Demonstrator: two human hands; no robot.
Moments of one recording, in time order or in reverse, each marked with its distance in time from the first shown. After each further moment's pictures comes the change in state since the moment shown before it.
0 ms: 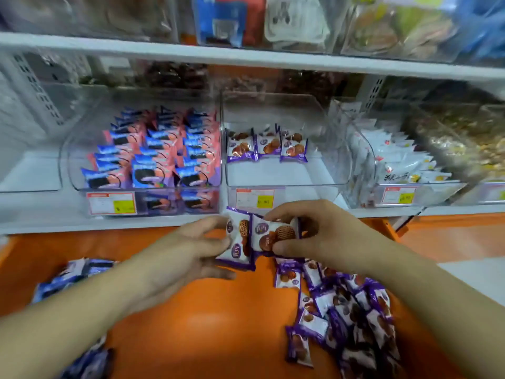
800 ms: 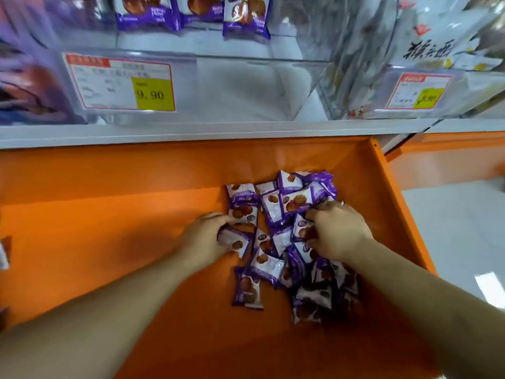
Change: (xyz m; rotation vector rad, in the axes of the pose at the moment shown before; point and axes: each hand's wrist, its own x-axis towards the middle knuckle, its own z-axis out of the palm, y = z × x) left_hand 0.163 -0.209 0.120 0.997 -0.128 -0.012; right_hand 0.006 0.300 0.040 -0.969 -0.186 0.369
